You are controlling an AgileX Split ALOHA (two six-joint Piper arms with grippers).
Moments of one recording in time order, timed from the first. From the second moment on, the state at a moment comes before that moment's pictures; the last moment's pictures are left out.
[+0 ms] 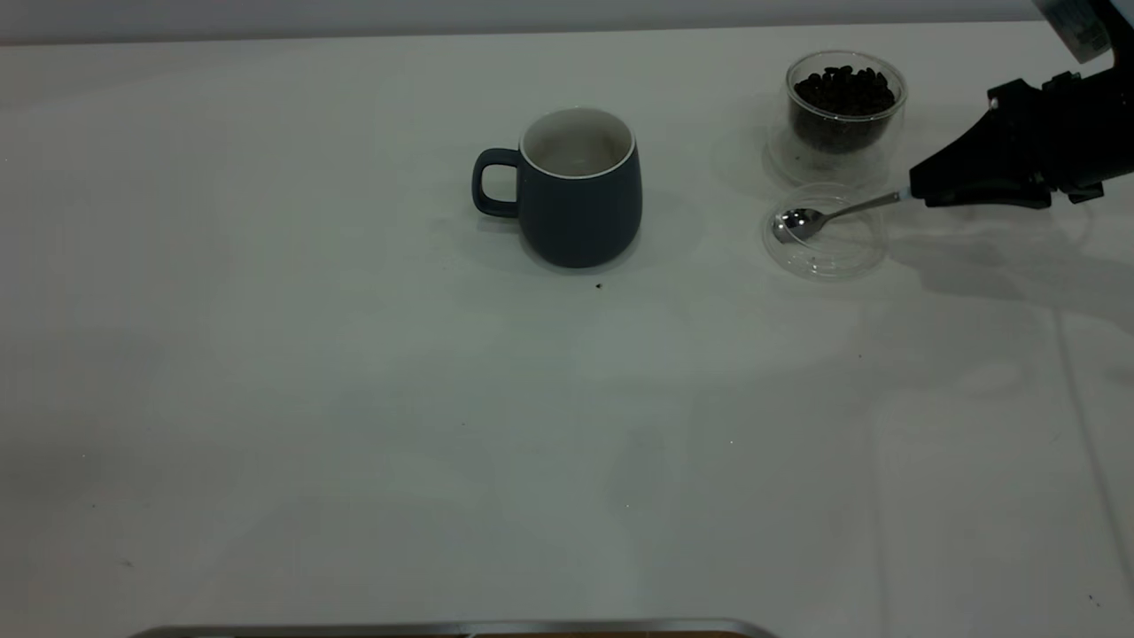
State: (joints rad) left arm -0.04 -0.02 -0.49 -0.03 1.14 0.02; right arm -0.23 2.45 -1.25 1.40 0.81 -1.53
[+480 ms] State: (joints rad) left arm -0.04 -0.02 -0.49 -0.03 1.14 0.02; right arm -0.23 2.46 -1.25 1.39 0.76 -1.55
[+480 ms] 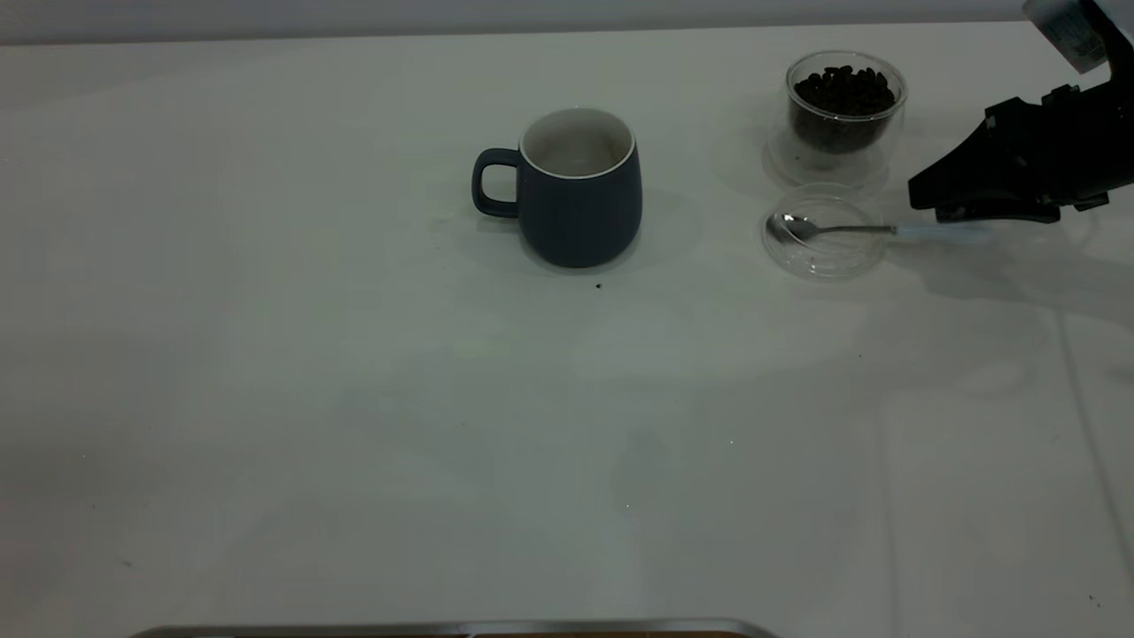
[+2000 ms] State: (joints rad) left arm -0.04 -0.02 -0.49 -0.03 1.14 0.02; right arm 0.02 0.57 -0.49 0.18 1.08 -0.10
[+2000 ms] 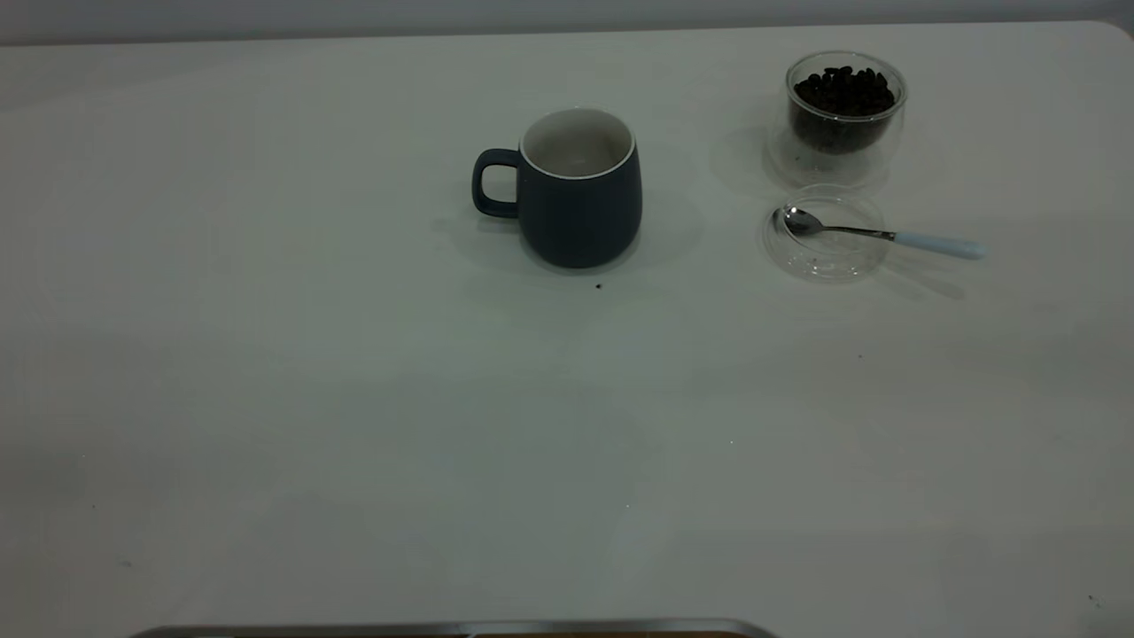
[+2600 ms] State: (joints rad) left arm -0.04 -0.02 -0.49 -0.03 1.14 0.02; right arm 0.06 0.05 -0.47 0.16 1.11 -0.10
